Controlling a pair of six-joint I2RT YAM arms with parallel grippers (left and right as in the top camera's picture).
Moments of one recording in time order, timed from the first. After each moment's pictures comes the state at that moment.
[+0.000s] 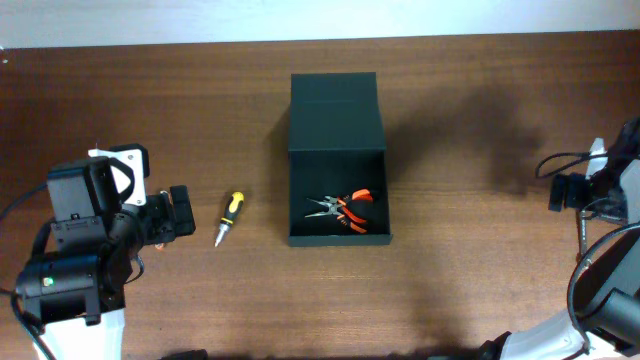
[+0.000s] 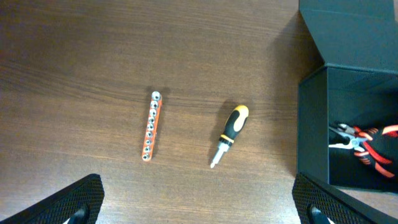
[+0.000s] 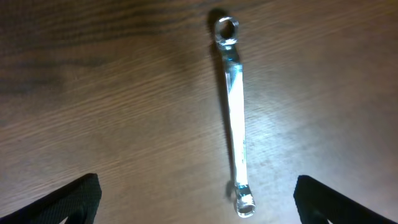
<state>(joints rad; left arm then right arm) 0.14 1.02 1.26 -1.14 0.03 0.00 -0.58 1.82 1.31 -0.93 0.12 -0.27</state>
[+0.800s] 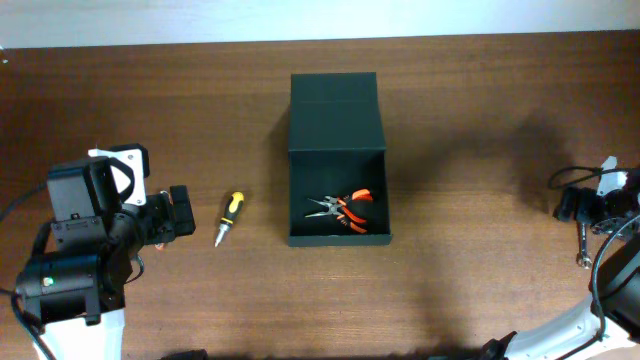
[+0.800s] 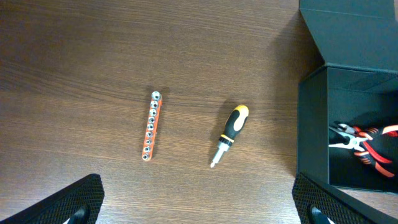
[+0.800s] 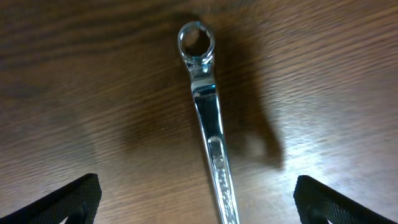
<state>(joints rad) 0.14 1.02 1.26 -1.14 0.03 0.00 -0.74 1.95 1.27 -0.77 -0.07 -0.37</state>
